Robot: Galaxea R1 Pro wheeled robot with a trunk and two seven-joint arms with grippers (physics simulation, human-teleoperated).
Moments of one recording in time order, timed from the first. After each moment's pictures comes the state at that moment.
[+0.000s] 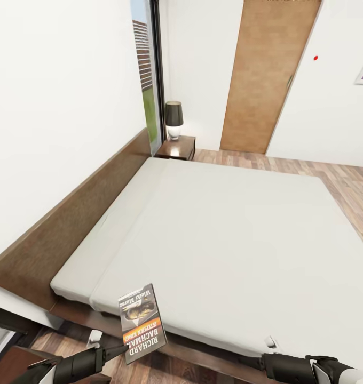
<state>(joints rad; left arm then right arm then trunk) -0.55 0.22 0.39 -0.12 -0.13 0.11 -1.47 -0.65 -0.27 0.13 0.08 -0.20 0.14 1.32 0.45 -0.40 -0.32</state>
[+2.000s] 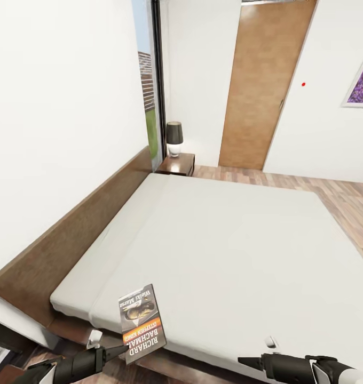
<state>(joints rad) -0.55 0.22 0.39 -0.12 -0.13 0.11 -1.46 -0.65 -0.27 0.13 0.08 -0.20 0.14 1.32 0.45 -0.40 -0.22</state>
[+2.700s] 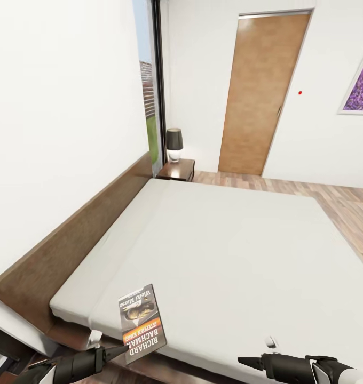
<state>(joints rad) -0.55 0.22 0.39 -0.12 -0.13 0.11 -1.46 -0.65 -0.27 0.13 0.08 -0.20 0.14 1.32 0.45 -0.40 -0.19</state>
